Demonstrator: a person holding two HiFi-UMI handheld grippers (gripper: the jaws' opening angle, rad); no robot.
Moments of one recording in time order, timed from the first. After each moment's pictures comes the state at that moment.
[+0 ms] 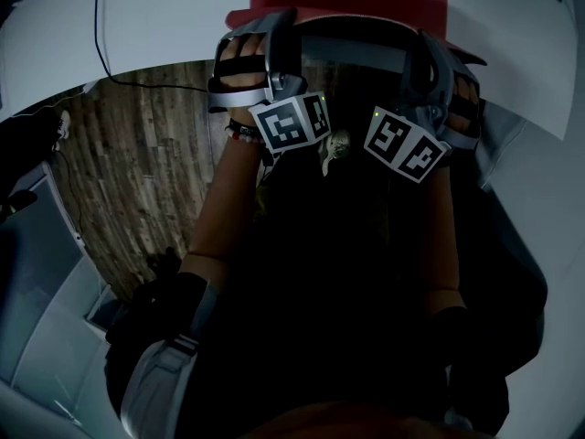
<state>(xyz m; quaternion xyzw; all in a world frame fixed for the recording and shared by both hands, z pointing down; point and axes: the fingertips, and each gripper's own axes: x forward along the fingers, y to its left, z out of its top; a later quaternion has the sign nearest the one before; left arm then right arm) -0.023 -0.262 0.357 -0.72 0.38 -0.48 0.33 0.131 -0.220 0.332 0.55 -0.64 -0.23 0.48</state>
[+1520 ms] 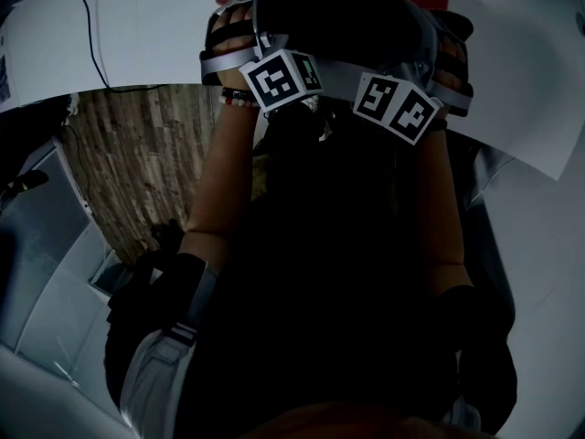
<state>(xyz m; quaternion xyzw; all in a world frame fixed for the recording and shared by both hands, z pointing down) 0.005 -0.386 0.410 -0.69 0.37 -0.57 0.26 0.163 -0.357 0.382 0.49 -0.71 -0.19 0.47</state>
